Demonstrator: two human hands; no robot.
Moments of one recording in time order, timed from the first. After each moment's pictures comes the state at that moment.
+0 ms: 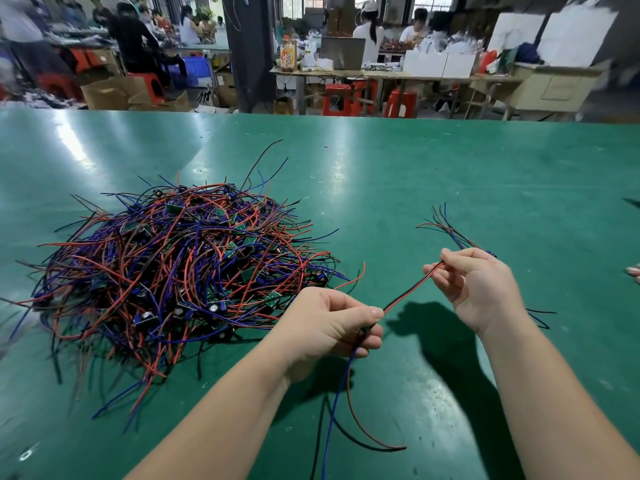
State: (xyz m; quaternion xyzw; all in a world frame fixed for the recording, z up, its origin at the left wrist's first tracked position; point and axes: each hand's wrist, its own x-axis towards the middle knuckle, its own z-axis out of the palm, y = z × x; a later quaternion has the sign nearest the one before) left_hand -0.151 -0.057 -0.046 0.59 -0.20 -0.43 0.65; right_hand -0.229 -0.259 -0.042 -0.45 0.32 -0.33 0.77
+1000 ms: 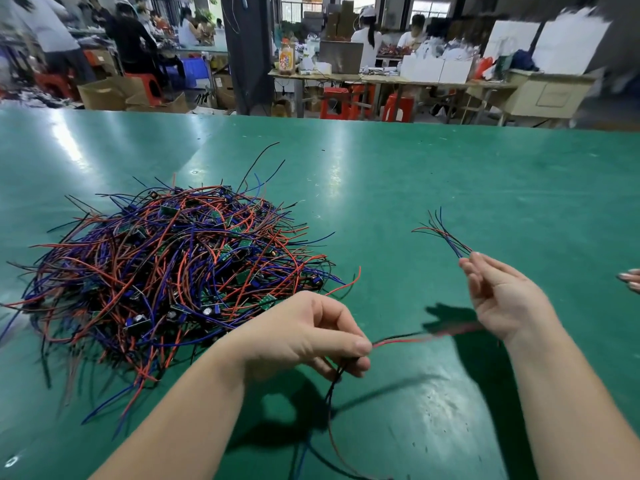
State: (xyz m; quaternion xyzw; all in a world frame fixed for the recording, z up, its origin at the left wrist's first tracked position) left_hand -0.138 -0.032 -0.031 0.62 -0.35 -0.46 0.53; right_hand -0.249 -0.279 -0.040 -0.37 0.34 -0.36 0.79
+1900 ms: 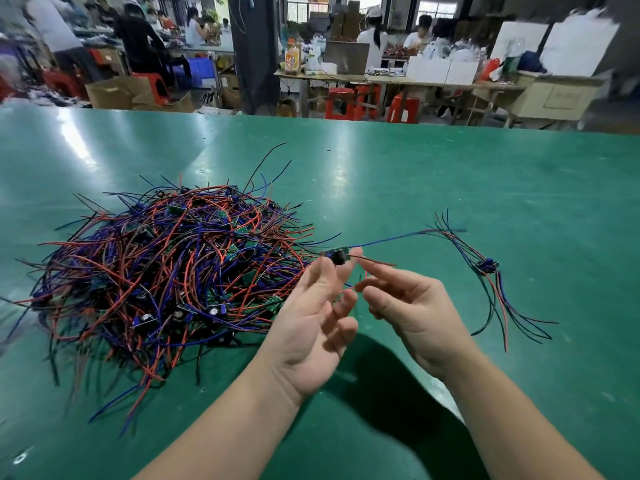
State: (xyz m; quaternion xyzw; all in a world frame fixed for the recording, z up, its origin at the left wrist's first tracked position) left_hand -0.159 -0.056 -0.035 0.31 -0.04 -0.42 0.85; right_hand -0.223 -0.181 -0.044 -0.61 0.08 -0.20 0.76
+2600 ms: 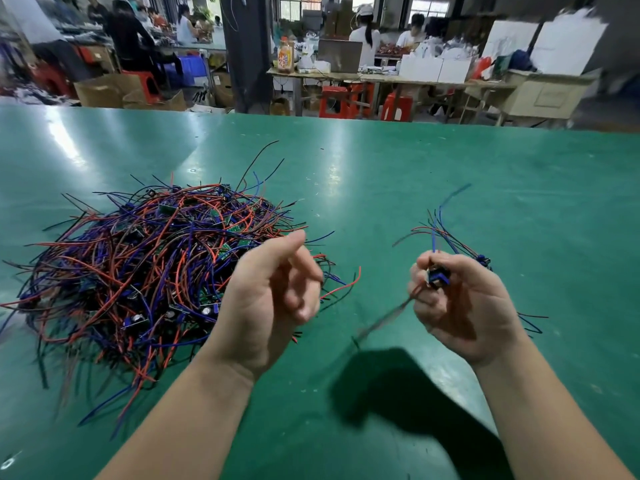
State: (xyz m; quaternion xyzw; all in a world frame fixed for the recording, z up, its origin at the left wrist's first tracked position) left_hand -0.143 -0.030 -0.003 0.42 -0.24 -0.30 0.82; right_hand -0.246 -0.210 -0.014 -0.41 0.13 -0.13 0.89
